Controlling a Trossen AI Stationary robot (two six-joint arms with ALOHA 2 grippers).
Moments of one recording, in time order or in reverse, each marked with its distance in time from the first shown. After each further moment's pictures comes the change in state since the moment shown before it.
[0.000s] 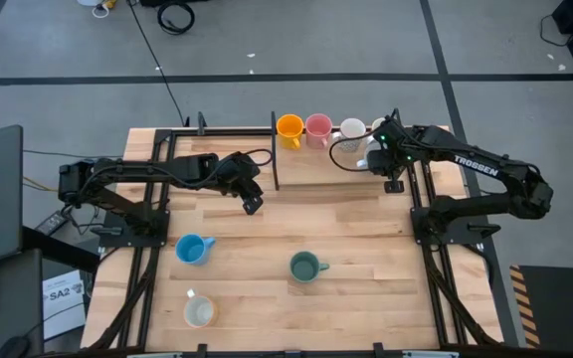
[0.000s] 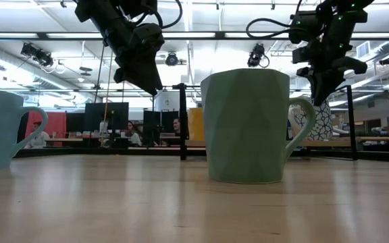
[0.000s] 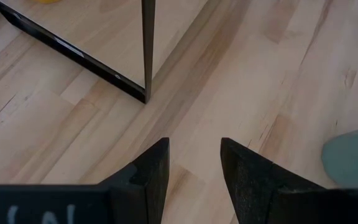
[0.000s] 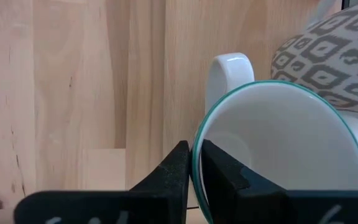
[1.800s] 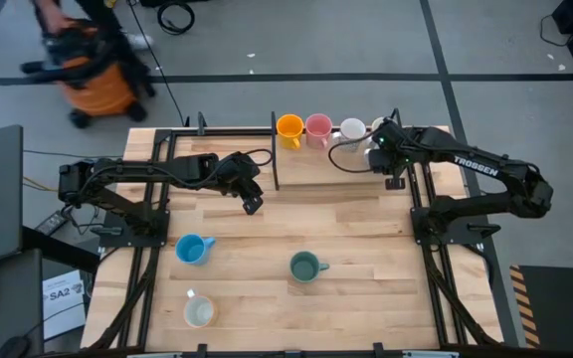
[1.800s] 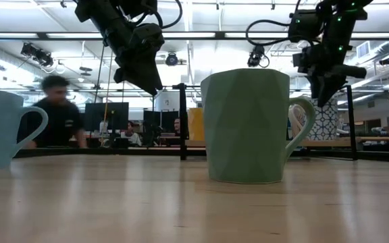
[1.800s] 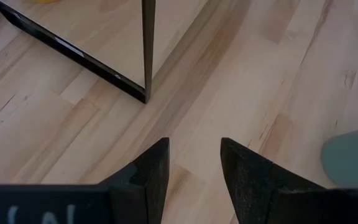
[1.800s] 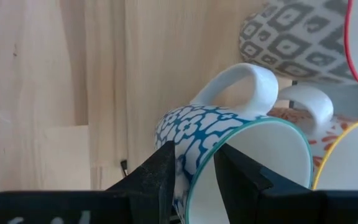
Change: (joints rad) left arm 0.000 0.000 0.000 0.000 0.000 -0.003; right arm 0.033 0.001 0.000 -0.002 0.185 0.000
